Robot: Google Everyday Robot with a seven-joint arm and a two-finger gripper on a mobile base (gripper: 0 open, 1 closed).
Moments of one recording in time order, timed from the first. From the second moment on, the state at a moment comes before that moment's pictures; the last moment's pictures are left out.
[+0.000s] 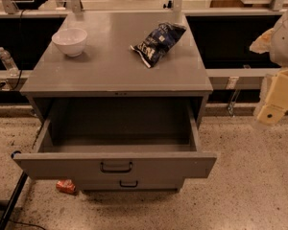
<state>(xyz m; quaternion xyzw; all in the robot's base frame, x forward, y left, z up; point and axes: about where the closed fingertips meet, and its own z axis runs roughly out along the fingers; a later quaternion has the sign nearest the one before) 0.438 -0.217 0.976 -0.60 0.78 -0.03 0.16</state>
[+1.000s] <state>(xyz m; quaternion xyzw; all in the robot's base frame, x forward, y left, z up) 0.426 -0.155 0.881 -0.61 0.76 0.09 0.21</state>
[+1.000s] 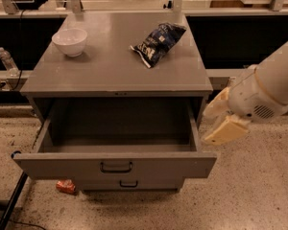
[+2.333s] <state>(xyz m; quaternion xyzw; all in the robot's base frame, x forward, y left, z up) 0.389 -0.096 0.777 -0.64 0.72 0.15 0.23</state>
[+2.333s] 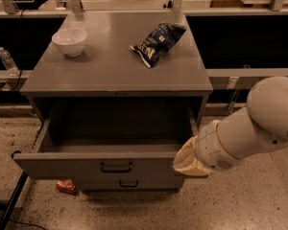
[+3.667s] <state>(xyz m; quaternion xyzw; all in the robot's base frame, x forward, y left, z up) 0.398 -0.056 0.628 -0.67 0.68 0.12 0.26</state>
